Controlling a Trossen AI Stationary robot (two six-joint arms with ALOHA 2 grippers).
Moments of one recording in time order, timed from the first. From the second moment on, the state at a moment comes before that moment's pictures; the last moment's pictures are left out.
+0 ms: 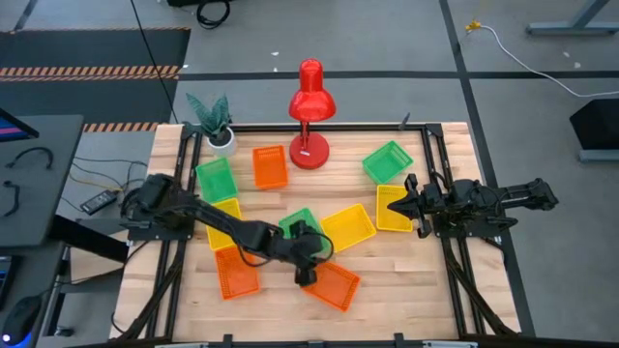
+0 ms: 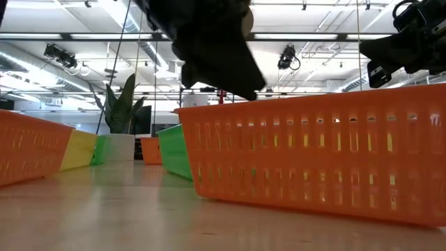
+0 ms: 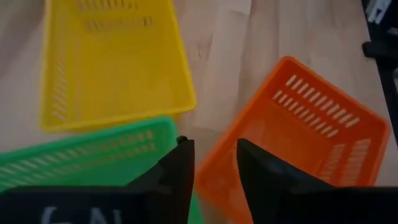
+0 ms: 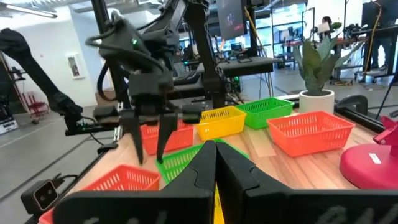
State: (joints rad) left arm -0.36 1.87 1.24 -0.14 -0.29 -0.51; right arm 0.12 0.02 0.01 0.09 0.06 0.14
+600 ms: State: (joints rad) left arm -0.28 2.00 1.36 -0.06 -0.31 -0.30; right arm 0.12 0.03 0.01 0.12 0.06 0.14
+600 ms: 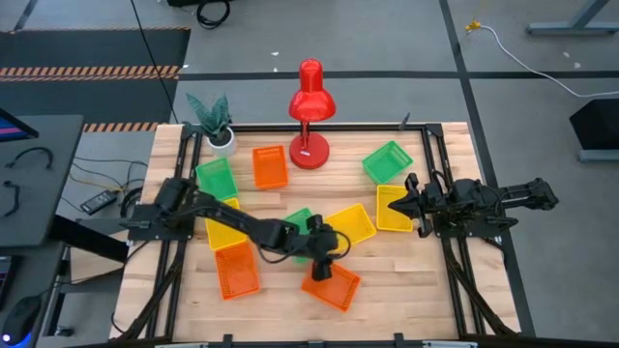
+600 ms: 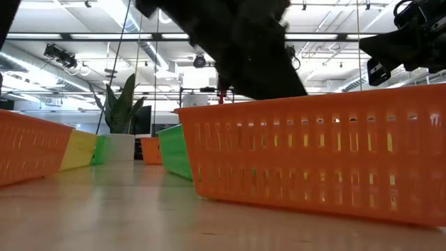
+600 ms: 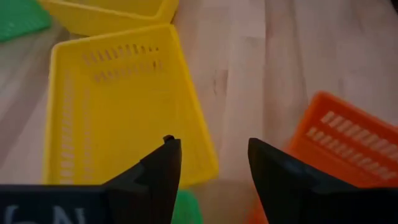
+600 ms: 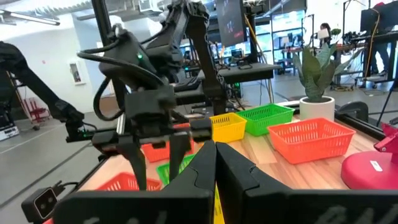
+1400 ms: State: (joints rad) left arm -0.23 2.29 1.80 -0.42 -0.30 -0.42; right arm 0.12 0.03 0.01 0.14 0.06 0.14
